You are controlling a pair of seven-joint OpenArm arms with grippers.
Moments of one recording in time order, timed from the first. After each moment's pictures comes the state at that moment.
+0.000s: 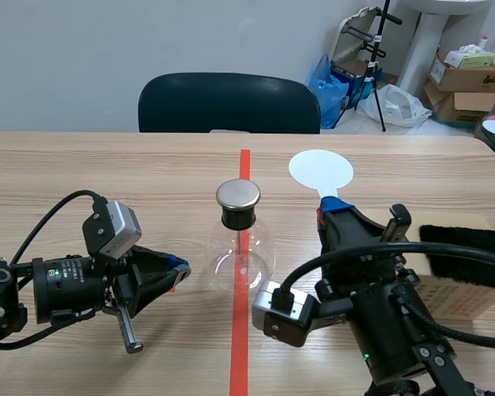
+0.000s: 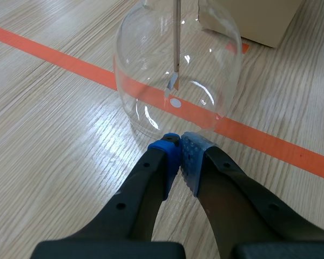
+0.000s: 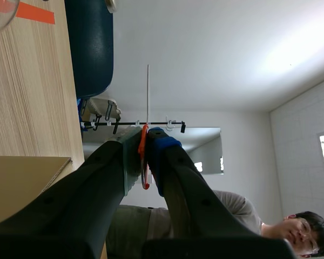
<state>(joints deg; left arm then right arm) -4.4 -26.4 25.2 59.7 7.9 -40.3 -30.7 -20.9 21.1 -29.7 88.2 -86.3 -35.3 -14.1</state>
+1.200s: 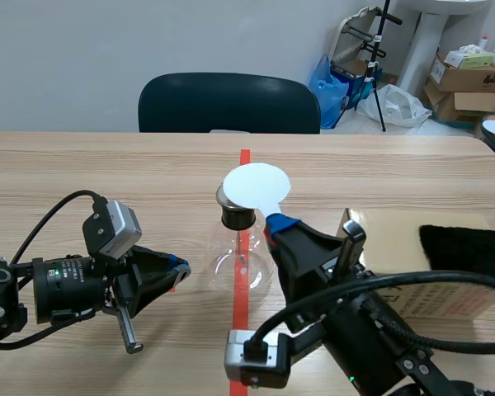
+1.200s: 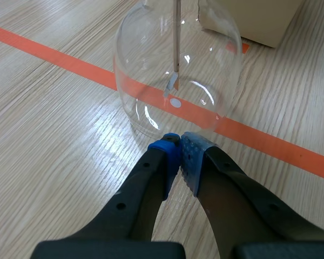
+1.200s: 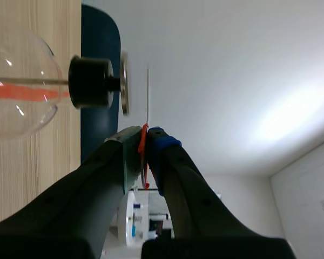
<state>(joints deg) -4.4 -26.4 25.2 59.7 7.9 -40.3 -30.7 -20.9 21.1 -29.7 88.2 -86.5 -35.3 4.2</state>
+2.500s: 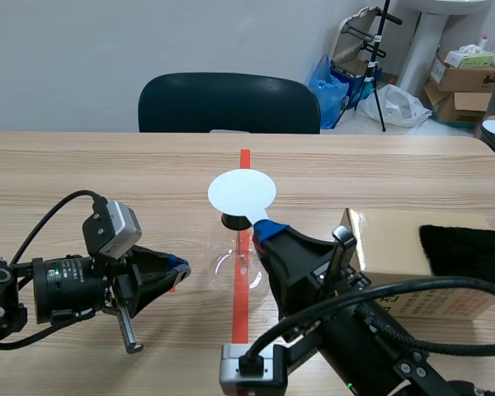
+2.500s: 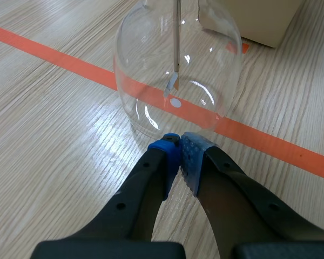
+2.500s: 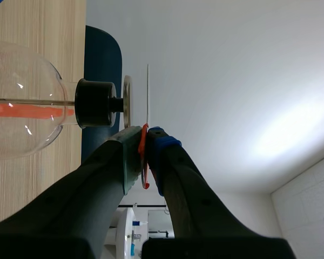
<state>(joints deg) -4.4 -26.4 25.2 59.7 7.9 -40.3 -30.7 -20.9 21.1 -29.7 88.2 -86.5 -35.3 7.0</state>
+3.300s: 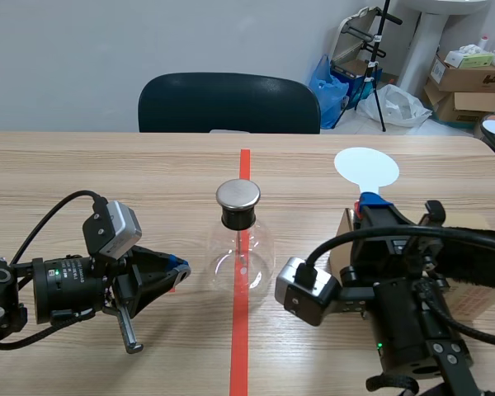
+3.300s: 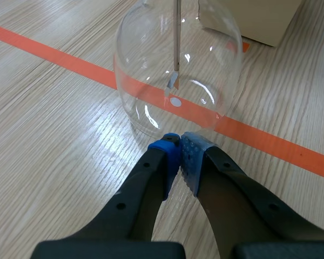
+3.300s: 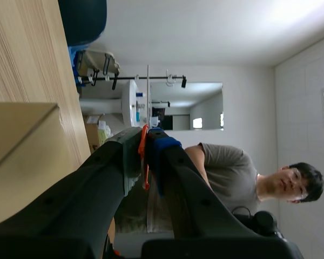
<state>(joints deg) -4.4 -26.4 25.2 59.7 7.9 -40.3 -30.5 -20.9 21.1 -29.7 88.2 -86.2 -35.3 -27.3</state>
